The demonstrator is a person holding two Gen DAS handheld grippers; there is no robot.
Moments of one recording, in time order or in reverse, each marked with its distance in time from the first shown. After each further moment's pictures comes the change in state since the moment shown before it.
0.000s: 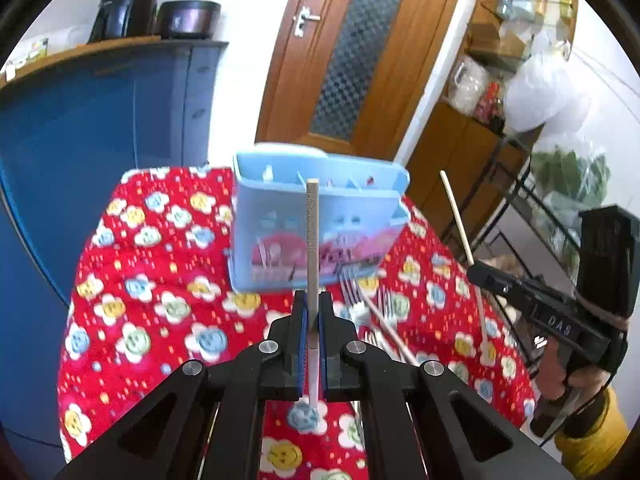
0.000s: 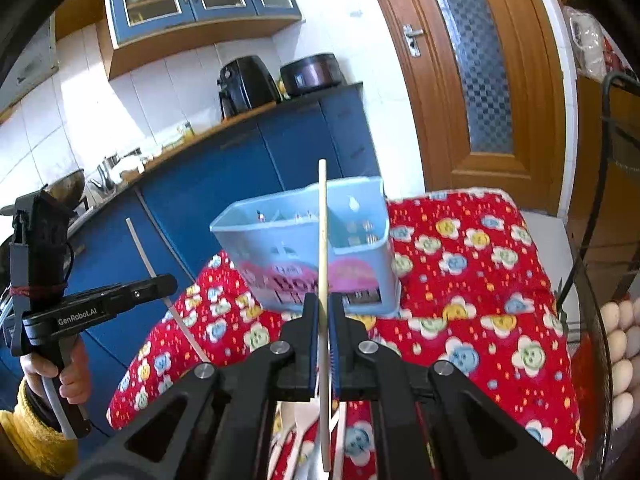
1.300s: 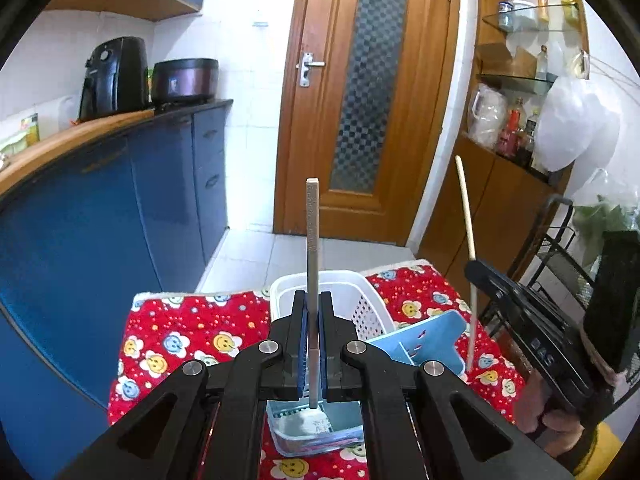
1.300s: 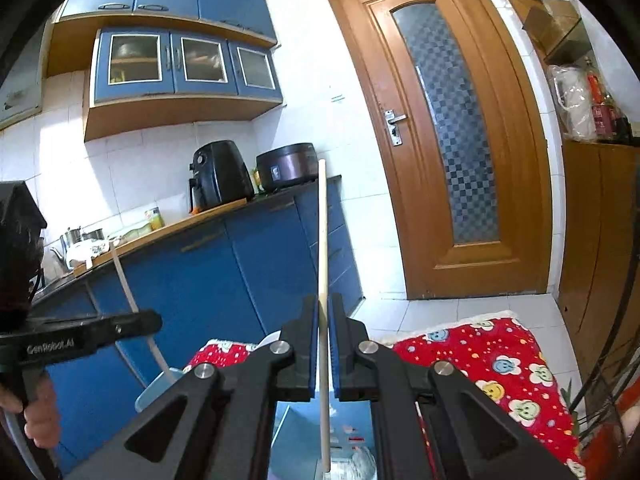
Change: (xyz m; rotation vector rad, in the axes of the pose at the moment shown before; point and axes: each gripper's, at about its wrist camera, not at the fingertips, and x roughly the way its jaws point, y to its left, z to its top) left arm 0.052 0.003 0.135 0.095 -0.139 0.109; right arm 0.088 -0.011 0.091 -0.016 -0.360 -0.101
